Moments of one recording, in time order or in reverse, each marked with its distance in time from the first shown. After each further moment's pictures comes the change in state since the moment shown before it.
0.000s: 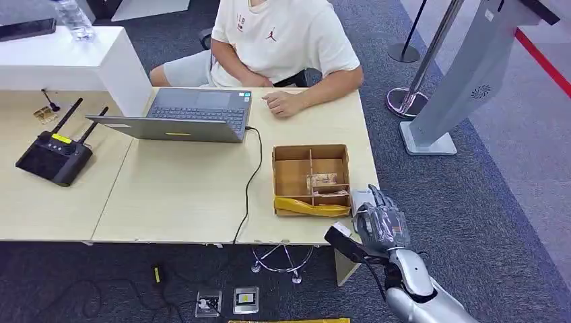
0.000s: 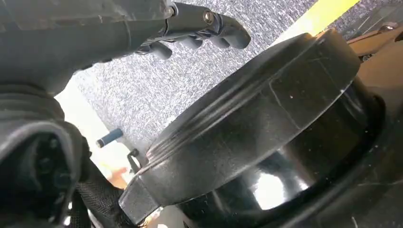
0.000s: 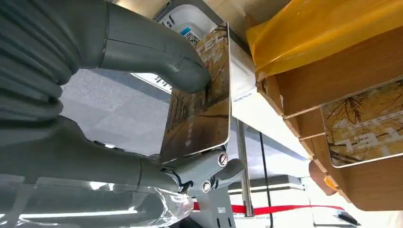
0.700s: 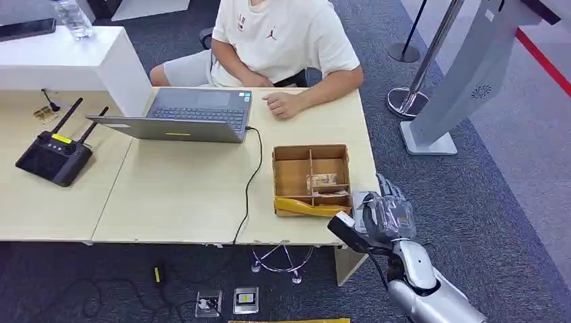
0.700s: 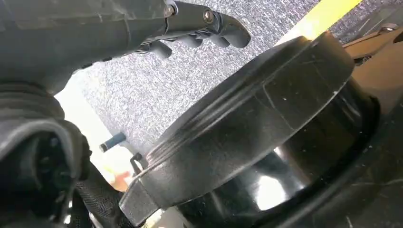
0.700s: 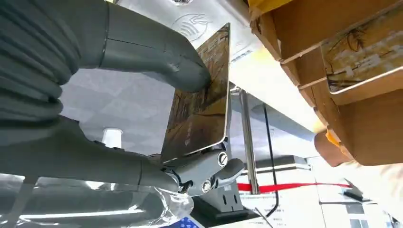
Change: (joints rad) left arm -0.007 0.000 -0.001 0.000 -0.024 0.000 0.011; right arm -0.032 -0.019 -0.011 -0.046 0.065 -0.013 0.057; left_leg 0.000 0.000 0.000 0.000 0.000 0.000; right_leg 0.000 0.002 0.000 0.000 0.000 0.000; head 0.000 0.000
